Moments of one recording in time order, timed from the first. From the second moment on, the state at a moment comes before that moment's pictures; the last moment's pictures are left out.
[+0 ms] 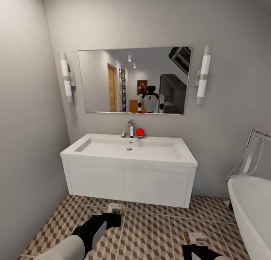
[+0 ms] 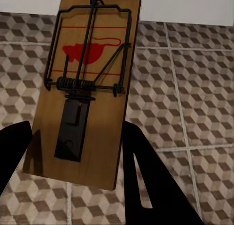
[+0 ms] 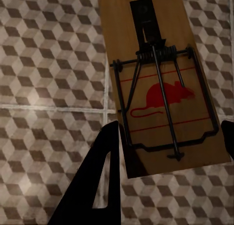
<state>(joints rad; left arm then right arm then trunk) -0.64 -0.13 -0.14 -0.28 0.10 0.24 -0.10 -0.60 -0.03 -0.14 0.02 0.13 0.06 -0.11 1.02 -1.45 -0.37</state>
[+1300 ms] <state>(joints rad) -0.60 -0.13 -0.12 -0.01 0.14 -0.01 0.03 -0.60 -0.02 -0.14 0.02 0.13 0.05 -0.11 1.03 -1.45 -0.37</state>
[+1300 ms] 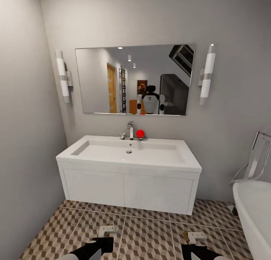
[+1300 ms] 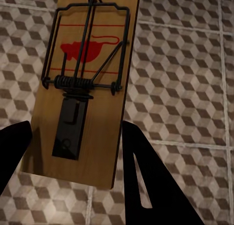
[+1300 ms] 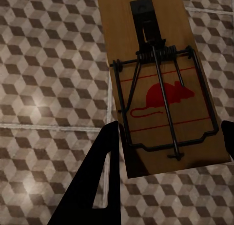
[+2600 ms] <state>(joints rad) -0.60 -0.13 -0.12 -0.02 0.14 0.00 0.02 -0.60 -0.02 -0.14 0.02 0.13 0.05 -0.11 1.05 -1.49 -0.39</state>
